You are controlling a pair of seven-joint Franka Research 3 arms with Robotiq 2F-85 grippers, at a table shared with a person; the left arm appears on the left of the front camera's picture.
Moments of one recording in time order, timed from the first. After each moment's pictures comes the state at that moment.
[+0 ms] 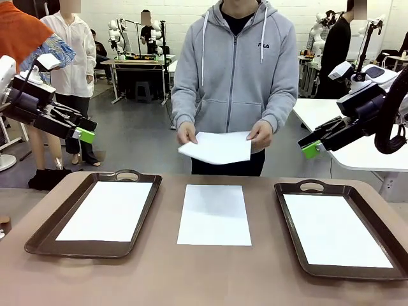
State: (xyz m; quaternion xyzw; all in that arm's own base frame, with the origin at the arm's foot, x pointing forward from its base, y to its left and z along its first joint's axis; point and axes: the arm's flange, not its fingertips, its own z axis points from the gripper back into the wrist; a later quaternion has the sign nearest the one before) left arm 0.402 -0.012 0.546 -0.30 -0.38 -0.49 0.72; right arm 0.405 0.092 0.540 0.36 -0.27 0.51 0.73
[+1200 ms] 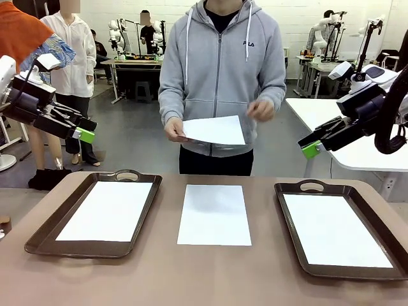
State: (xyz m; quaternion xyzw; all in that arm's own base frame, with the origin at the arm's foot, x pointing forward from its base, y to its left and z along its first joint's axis) left arm 0.402 -0.012 0.546 -0.30 -0.38 -0.49 0.72; right arm 0.405 0.092 0.540 0.36 -0.27 0.51 0.73
